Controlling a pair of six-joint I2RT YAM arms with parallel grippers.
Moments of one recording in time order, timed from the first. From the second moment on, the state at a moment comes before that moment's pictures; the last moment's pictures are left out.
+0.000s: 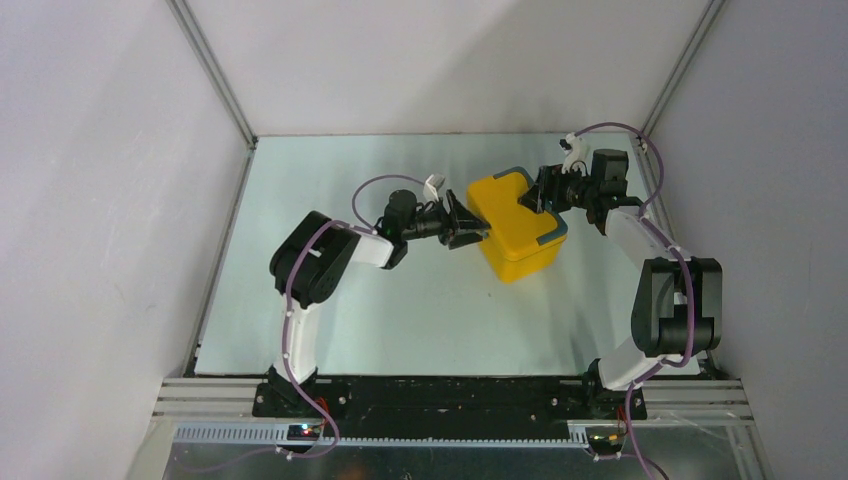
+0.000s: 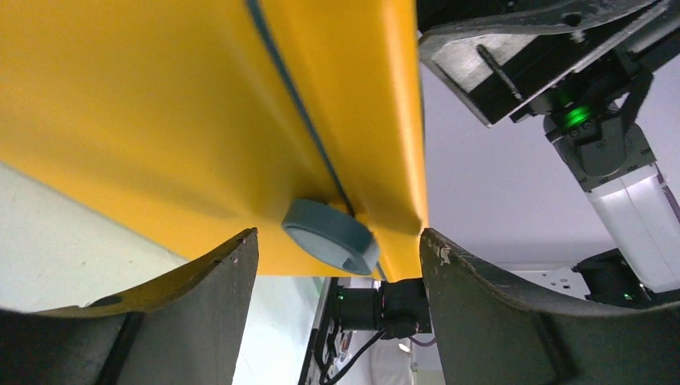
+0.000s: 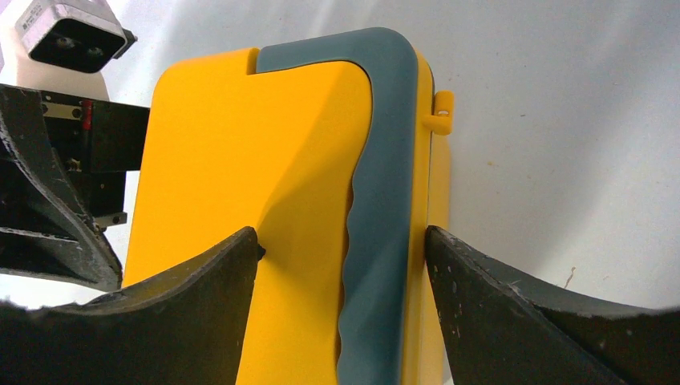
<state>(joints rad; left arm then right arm) -0.57 2.09 1.05 0.91 0.74 -1.25 0.02 1.59 1.08 -0.07 -0.63 0.03</state>
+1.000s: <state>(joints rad) -0.56 1.99 0.92 1.11 0.72 -1.34 0.02 1.61 1.09 -0.06 -0.66 0.03</state>
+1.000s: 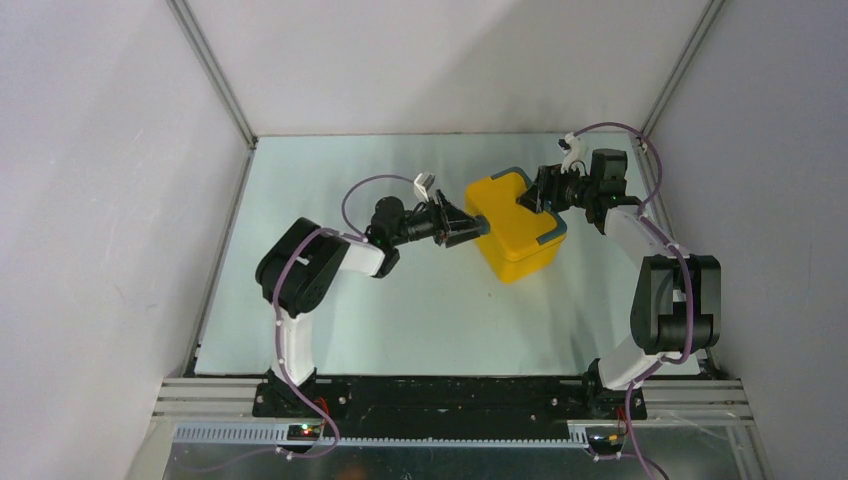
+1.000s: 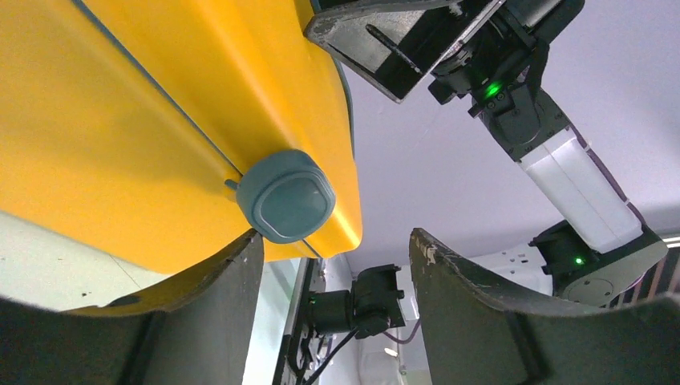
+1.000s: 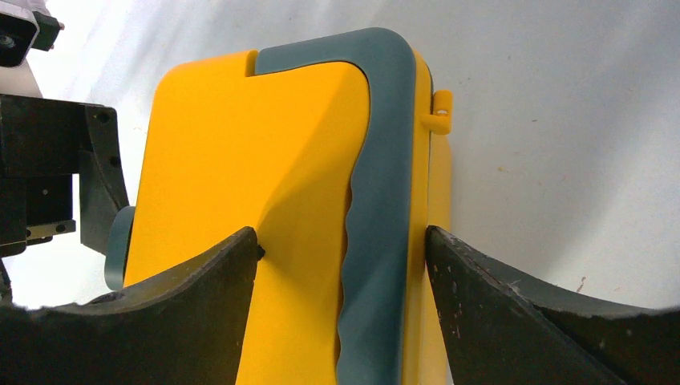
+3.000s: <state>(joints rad) -0.57 2.25 1.01 1.35 0.72 -1.57 0.02 1.62 1.09 -0.06 -0.67 0.04</state>
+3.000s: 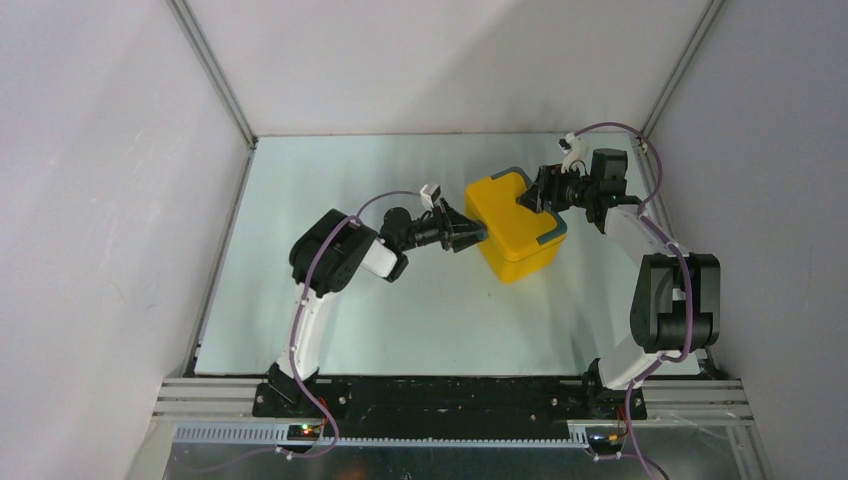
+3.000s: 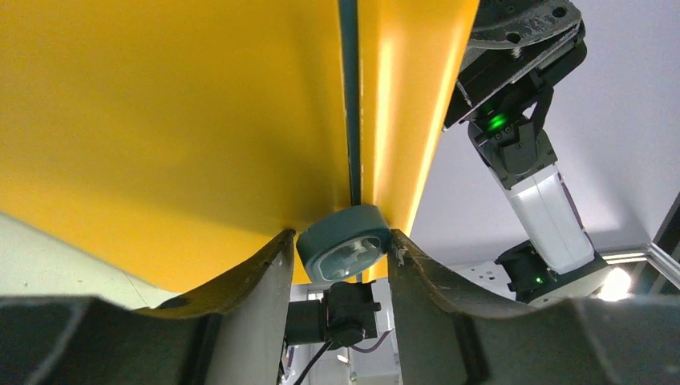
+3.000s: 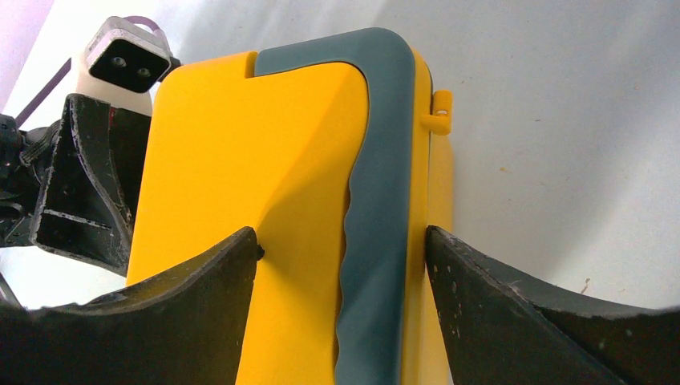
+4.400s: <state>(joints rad) -0.53 2.13 0.94 1.30 0.74 -1.49 0.01 1.63 1.09 -0.05 -0.69 0.05</state>
